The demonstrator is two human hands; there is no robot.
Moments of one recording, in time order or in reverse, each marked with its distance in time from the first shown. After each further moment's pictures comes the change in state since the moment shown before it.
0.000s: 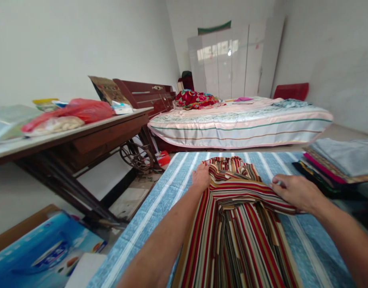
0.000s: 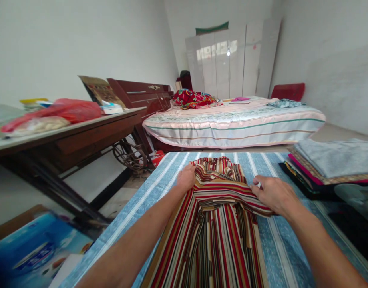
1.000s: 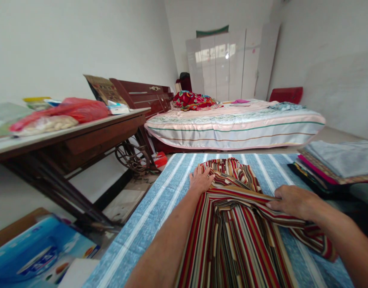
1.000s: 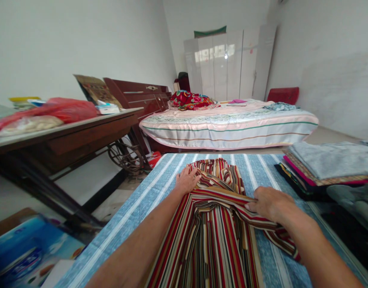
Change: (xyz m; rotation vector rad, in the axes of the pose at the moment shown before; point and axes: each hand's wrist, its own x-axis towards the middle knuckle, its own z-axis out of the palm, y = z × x) left_hand 0.006 -0.005 0.024 -0.013 -0.021 -0.023; right_hand -0.012 -0.026 -0.027 -0.118 -0.422 0.149
